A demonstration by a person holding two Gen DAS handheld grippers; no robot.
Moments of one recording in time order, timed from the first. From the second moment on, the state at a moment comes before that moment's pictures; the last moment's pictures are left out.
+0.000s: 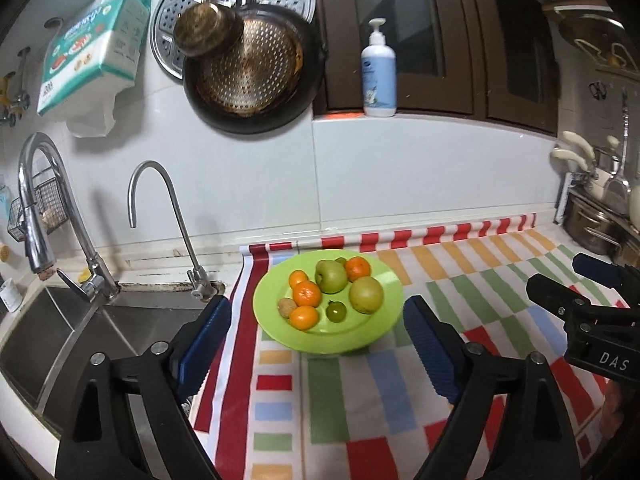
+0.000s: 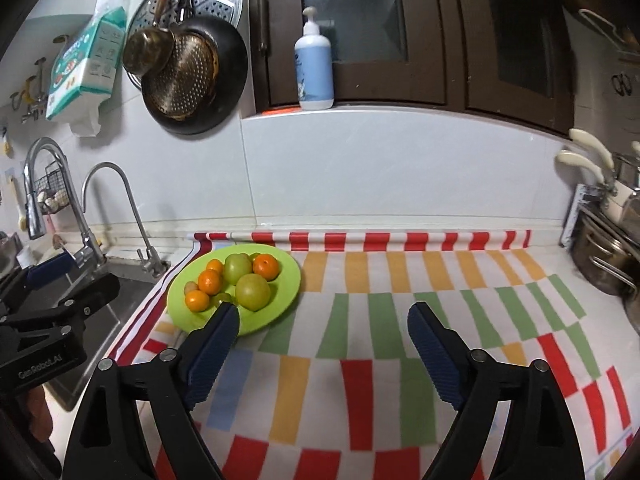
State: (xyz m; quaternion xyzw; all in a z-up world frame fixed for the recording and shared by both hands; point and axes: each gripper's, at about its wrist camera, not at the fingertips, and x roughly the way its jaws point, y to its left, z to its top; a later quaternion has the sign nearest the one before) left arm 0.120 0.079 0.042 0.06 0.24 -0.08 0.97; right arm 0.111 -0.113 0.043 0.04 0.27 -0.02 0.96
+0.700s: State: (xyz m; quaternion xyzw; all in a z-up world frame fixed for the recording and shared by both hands) left arm 0.047 0.077 0.047 0.05 0.22 -0.09 0.97; right arm 0.024 -0.124 0.063 0.03 0.24 -0.04 0.97
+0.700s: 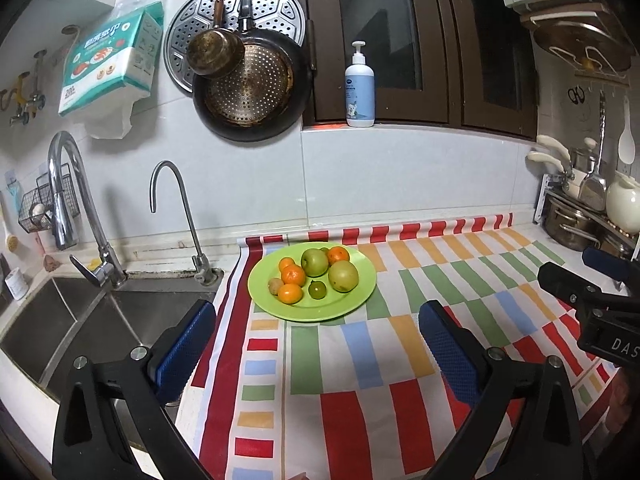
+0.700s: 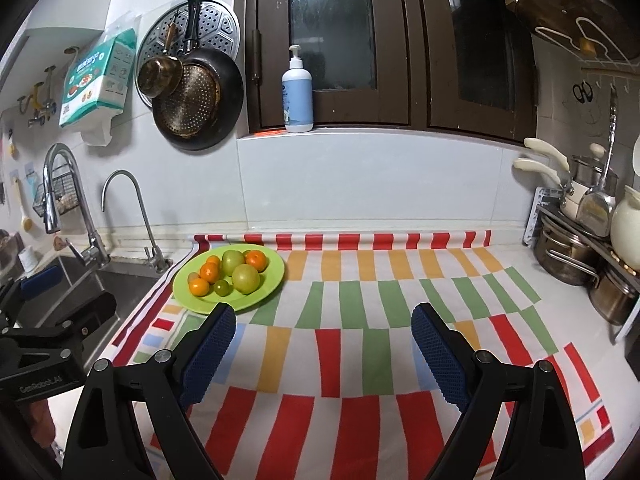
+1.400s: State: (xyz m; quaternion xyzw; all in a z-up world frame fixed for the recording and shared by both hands) left arm 0.035 0.077 0.052 0.05 0.21 -0.09 0.97; right arm 0.011 -0.123 0.064 0.03 0.24 -0.04 0.97
